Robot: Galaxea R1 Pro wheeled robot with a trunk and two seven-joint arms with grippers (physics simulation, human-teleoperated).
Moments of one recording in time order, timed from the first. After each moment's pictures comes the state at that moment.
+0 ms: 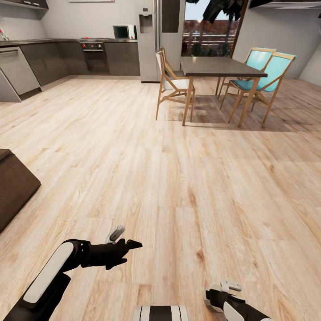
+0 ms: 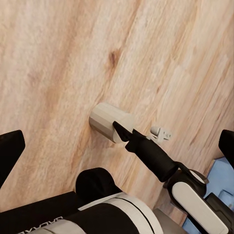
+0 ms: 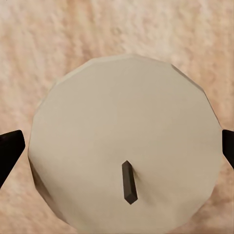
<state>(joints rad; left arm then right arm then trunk) -0.35 0.20 -0.21 -1.51 1.68 0.99 0.66 -0.54 -0.09 0.79 -0.23 -1.00 0.04 -0.15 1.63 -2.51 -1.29</state>
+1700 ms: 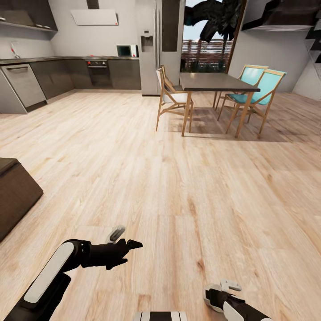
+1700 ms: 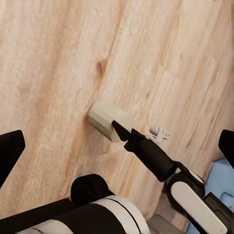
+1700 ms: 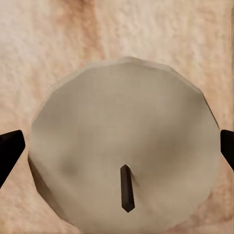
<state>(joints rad) -0.35 0.19 -0.21 -1.51 1.69 0.99 0.66 -0.54 -0.09 0.79 -0.23 -1.00 0.04 -0.15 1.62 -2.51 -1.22</state>
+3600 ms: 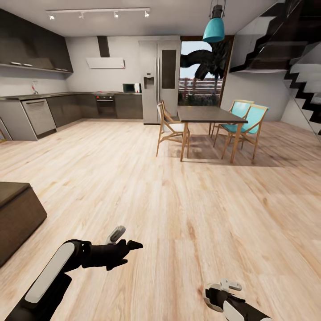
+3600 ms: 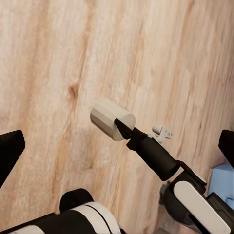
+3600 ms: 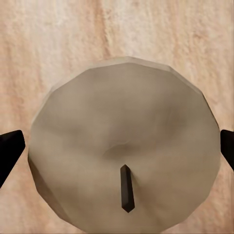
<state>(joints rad) -0.35 0.19 -0.21 -1.51 1.68 0.99 0.66 -0.54 -0.09 0.78 -0.24 -1.02 0.04 -0.15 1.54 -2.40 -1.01</state>
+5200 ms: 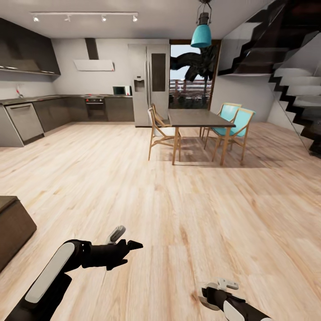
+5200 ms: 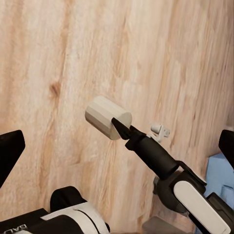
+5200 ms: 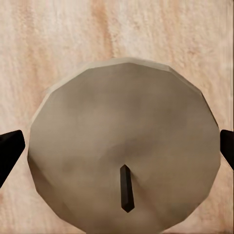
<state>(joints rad) -0.35 0.19 -0.21 -1.51 1.68 0.99 0.66 -0.54 -0.09 0.78 -0.24 -1.02 0.04 -0.07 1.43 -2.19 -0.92</state>
